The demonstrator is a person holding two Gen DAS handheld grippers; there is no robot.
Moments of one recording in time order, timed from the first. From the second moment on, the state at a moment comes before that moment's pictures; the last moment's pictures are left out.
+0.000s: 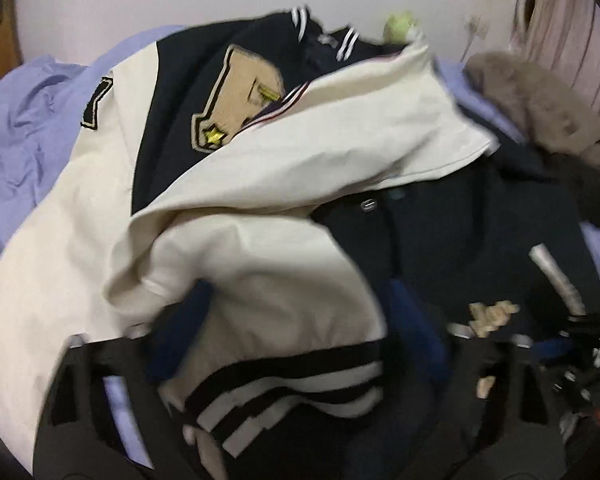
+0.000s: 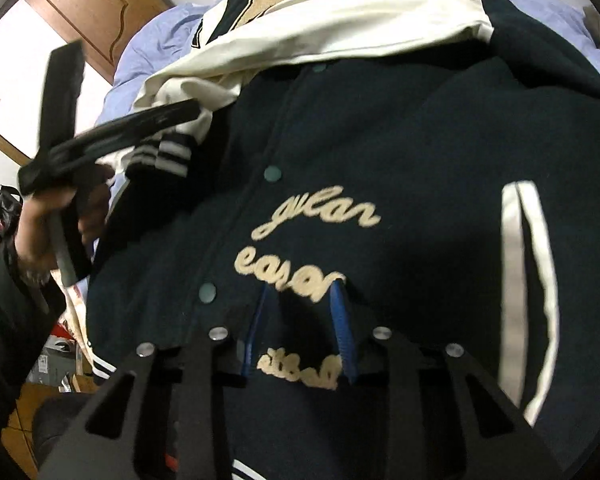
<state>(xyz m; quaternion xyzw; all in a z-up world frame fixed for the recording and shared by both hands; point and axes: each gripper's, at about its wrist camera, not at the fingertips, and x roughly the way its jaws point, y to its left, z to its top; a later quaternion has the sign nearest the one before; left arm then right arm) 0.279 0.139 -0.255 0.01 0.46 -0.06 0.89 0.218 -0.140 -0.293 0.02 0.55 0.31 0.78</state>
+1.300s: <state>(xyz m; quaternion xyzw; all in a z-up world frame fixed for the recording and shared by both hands) 0.211 0.090 -0.274 0.51 0.30 -0.22 0.77 0.234 -0.146 -0.289 0.15 0.56 0.36 0.73</state>
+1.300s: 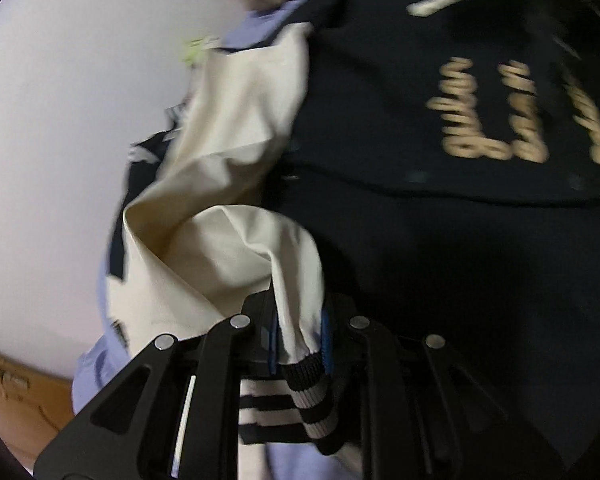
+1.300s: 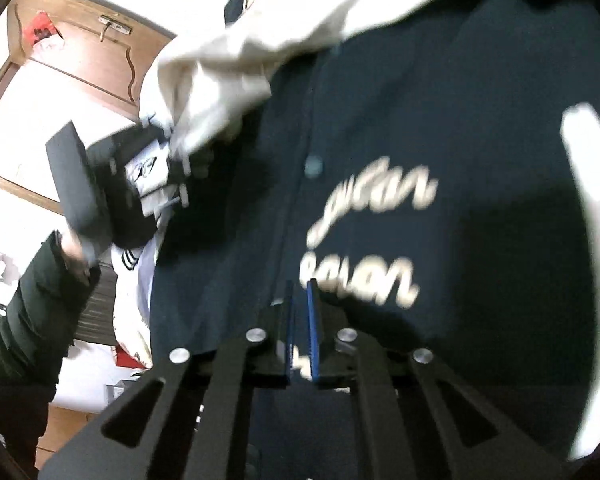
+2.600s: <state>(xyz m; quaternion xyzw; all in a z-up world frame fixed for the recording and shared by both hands) 0.144 0.258 -0.207 0.11 0.38 -0.02 0.92 0.309 0.025 -0.223 -0.06 0.49 0.35 0.80</state>
